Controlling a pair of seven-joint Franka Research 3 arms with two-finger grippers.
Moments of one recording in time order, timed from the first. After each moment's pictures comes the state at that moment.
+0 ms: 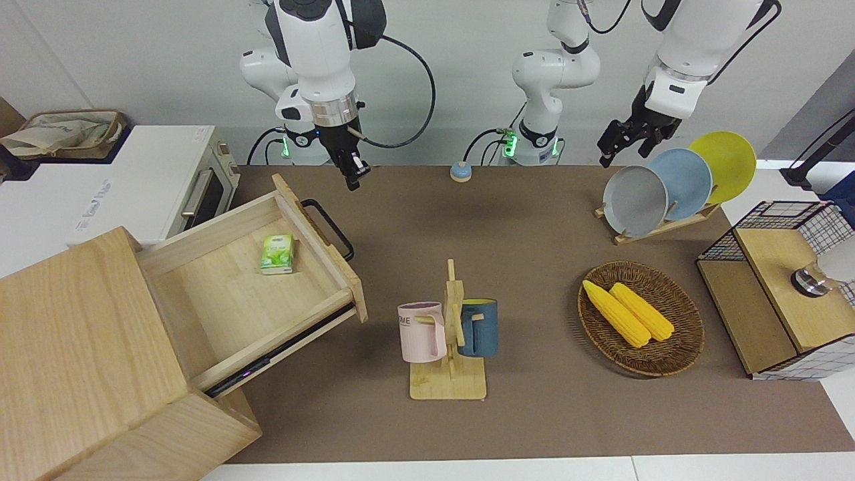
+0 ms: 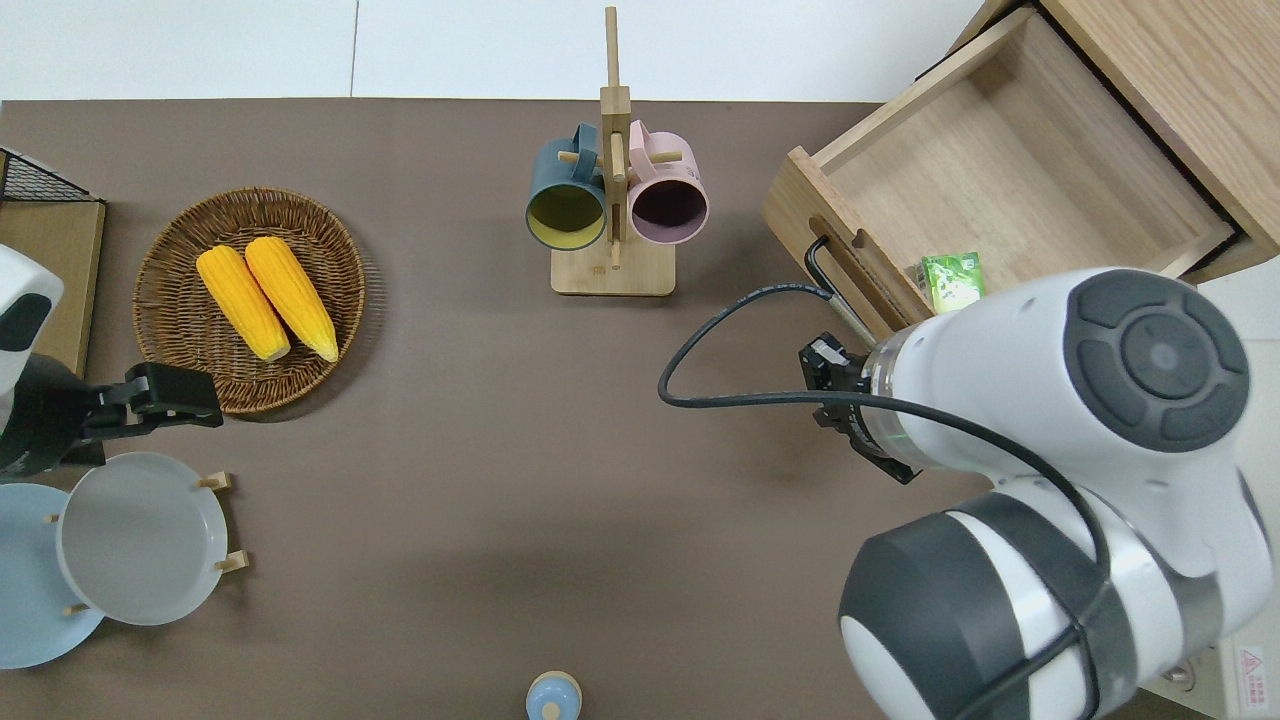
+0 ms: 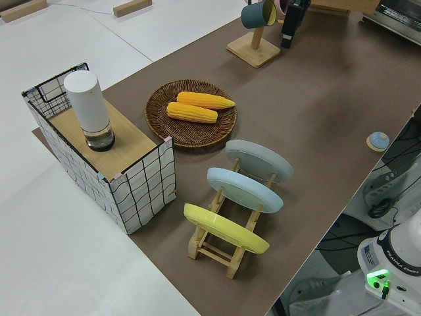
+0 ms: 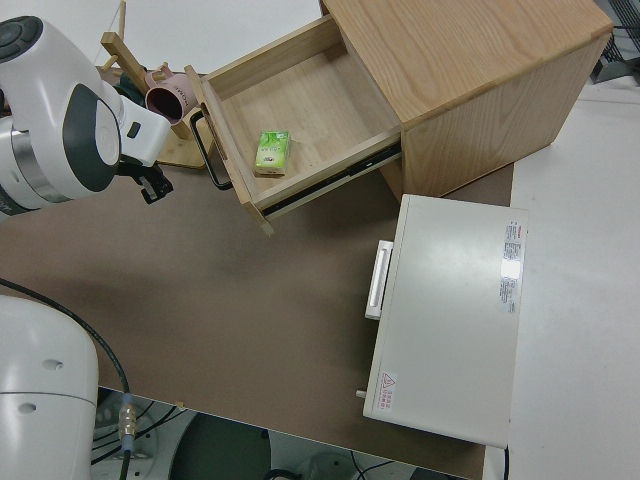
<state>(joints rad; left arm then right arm) 0.02 -0.13 -0.07 -1.71 -0.04 1.56 -0.33 0.18 -0.01 0.19 -1.76 0.05 1.80 1.31</state>
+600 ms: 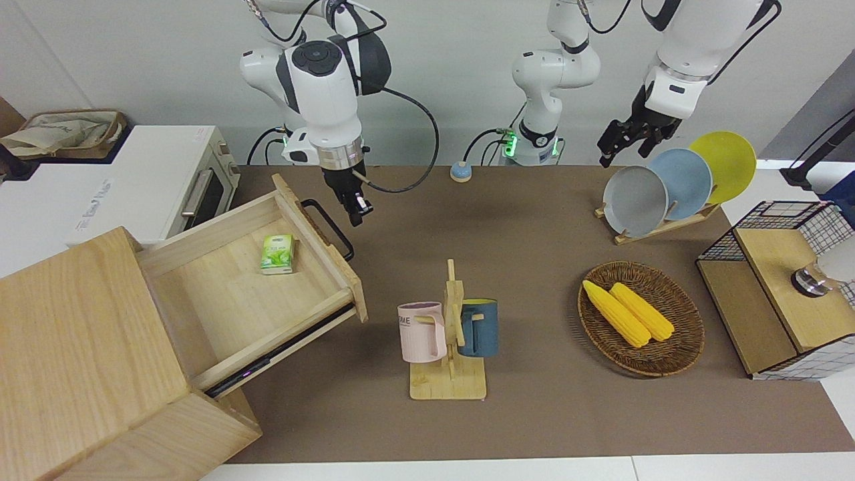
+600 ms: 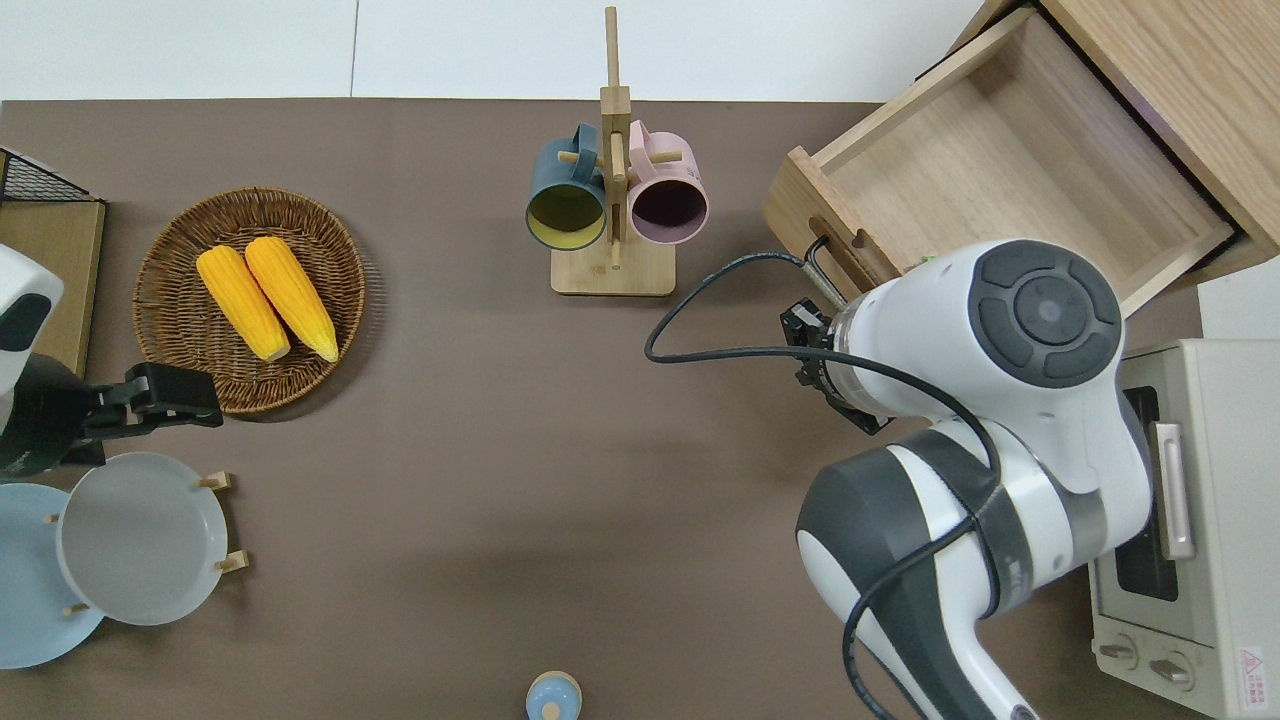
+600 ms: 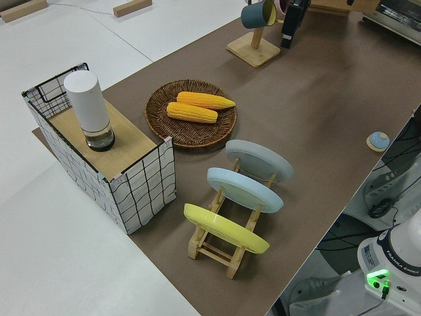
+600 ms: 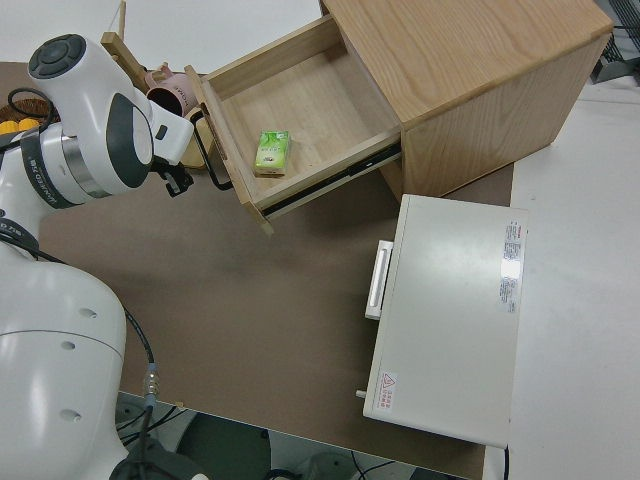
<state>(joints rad) 0.02 -0.13 -0.07 -1.71 -0.04 1.56 -0.33 0.18 0.10 0.19 -1.77 -0.01 1.94 1.34</state>
